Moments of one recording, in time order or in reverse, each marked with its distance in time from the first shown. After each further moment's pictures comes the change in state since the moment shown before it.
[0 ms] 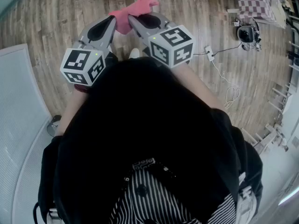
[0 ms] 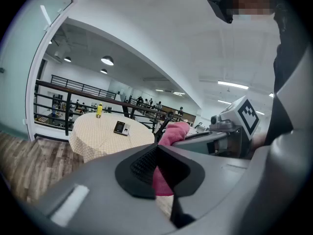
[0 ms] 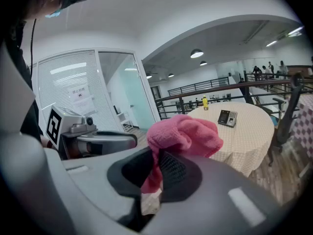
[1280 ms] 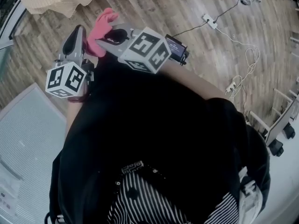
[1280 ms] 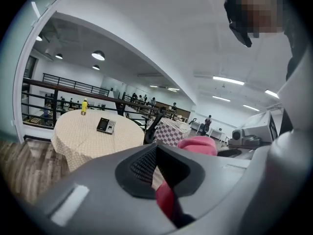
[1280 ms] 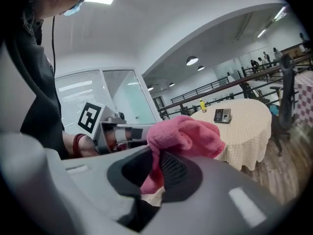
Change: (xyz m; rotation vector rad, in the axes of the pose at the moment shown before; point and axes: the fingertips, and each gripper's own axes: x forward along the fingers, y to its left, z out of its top) left arm 0.102 -0.091 -0.006 0.052 0.045 -0.052; right arm -0.102 -0.045 -0.050 0.085 -0.146 0.107
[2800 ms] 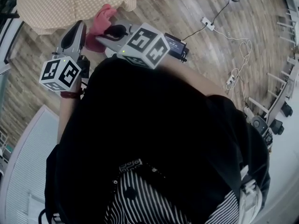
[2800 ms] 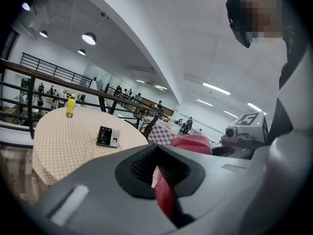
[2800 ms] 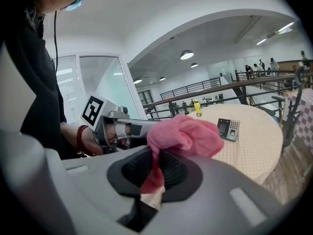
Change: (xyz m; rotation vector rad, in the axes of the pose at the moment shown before) left arm 0.115 0.284 0.108 -0.039 0.063 -0.274; right arm 0.276 -0.117 0.137 -0.015 0.083 -0.178
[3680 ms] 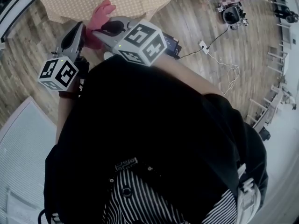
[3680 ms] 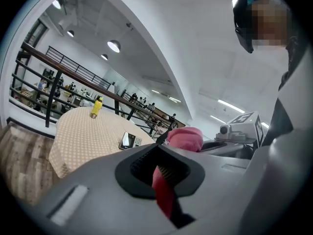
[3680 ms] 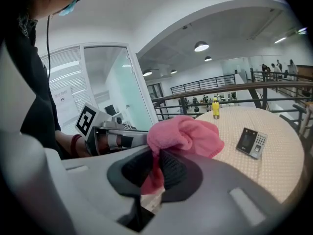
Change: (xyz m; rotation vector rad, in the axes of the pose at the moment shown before) left arm -0.076 0.114 0.013 -0.157 -0.140 0.112; right arm 0.122 0.034 0.054 -0.097 0.083 0.102
